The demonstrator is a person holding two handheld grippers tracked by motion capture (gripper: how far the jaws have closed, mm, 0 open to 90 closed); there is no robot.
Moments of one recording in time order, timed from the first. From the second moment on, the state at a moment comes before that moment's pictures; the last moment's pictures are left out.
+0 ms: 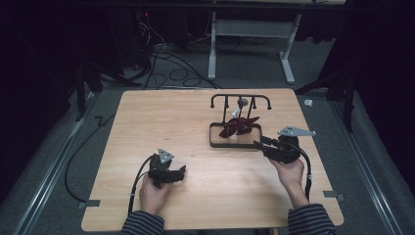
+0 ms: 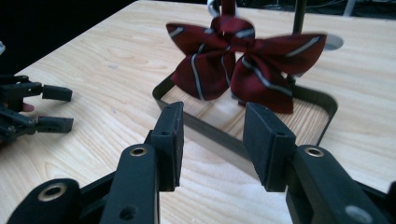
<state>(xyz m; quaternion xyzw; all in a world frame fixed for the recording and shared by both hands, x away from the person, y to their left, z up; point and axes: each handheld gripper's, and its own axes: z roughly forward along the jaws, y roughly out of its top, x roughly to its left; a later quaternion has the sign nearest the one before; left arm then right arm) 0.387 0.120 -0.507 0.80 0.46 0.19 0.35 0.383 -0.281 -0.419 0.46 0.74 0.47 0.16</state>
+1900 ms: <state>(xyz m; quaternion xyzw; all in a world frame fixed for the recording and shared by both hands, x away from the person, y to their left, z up) 0.386 0.120 -0.507 0.80 0.46 0.19 0.35 0.366 -0.253 -0.484 0.47 0.76 0.45 0.10</state>
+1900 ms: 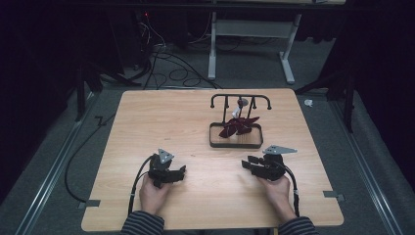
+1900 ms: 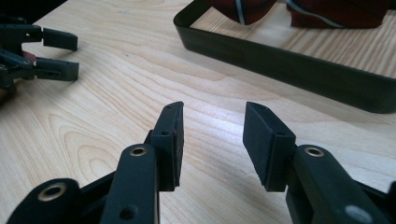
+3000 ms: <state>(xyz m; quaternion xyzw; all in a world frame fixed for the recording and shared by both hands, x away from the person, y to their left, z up) 0.386 0.120 -0.507 0.80 0.45 0.19 0.35 0.364 -0.226 -0.491 0.44 0.78 0.43 0.10</state>
